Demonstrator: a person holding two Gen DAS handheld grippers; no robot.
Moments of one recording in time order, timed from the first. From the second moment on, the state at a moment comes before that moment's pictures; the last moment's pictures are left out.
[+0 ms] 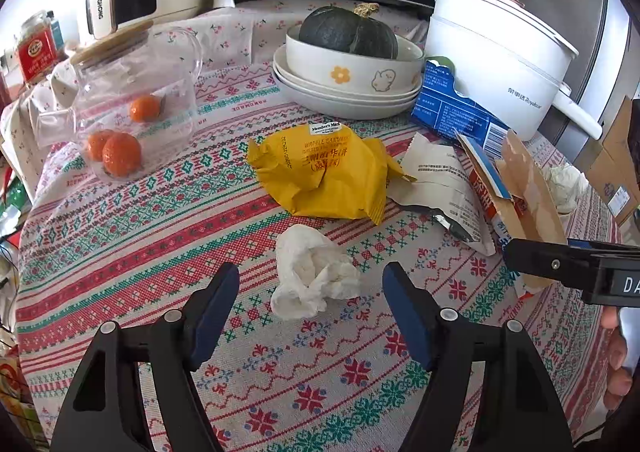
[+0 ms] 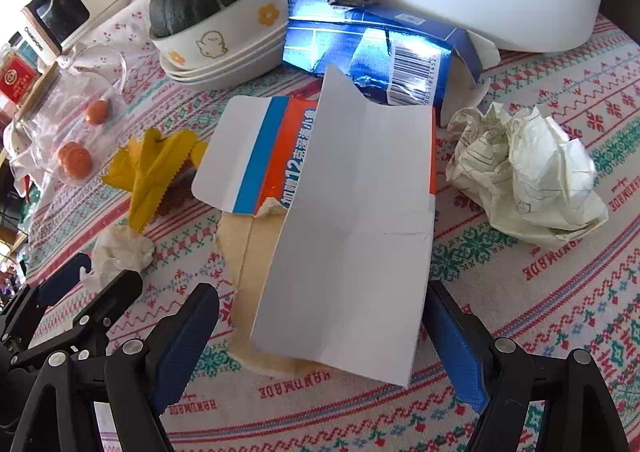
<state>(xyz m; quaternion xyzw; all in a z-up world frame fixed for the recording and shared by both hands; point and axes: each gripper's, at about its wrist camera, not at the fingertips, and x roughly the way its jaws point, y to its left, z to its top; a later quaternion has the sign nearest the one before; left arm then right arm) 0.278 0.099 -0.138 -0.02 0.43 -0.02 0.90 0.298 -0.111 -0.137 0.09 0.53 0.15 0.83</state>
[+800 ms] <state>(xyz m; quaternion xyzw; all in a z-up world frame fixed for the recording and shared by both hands) 0.208 0.065 -0.090 -0.06 0.45 -0.05 0.89 0.232 -0.167 -0.085 0.08 0.50 0.14 0.85</state>
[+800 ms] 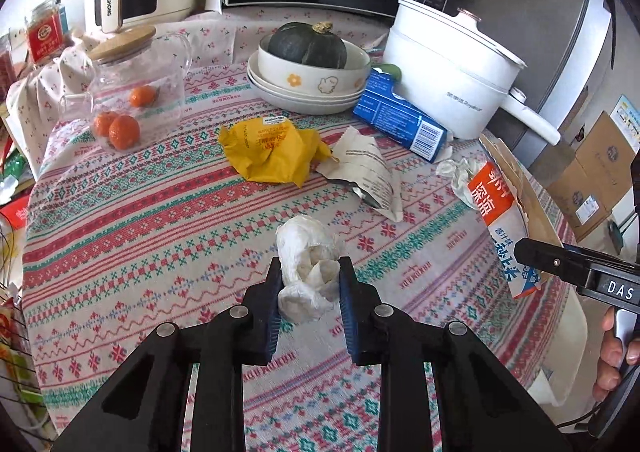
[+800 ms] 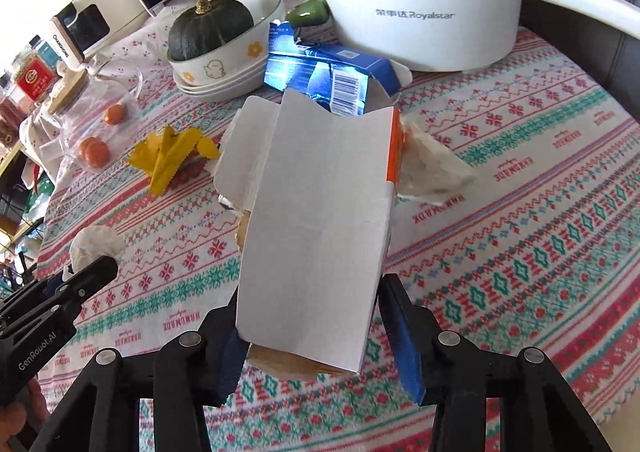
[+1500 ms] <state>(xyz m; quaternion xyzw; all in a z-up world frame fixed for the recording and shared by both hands) 0.105 -0.023 -0.062 -0.05 0.44 -0.16 0.88 0.135 -0.256 -0.062 0.08 0.51 0.12 0.85</state>
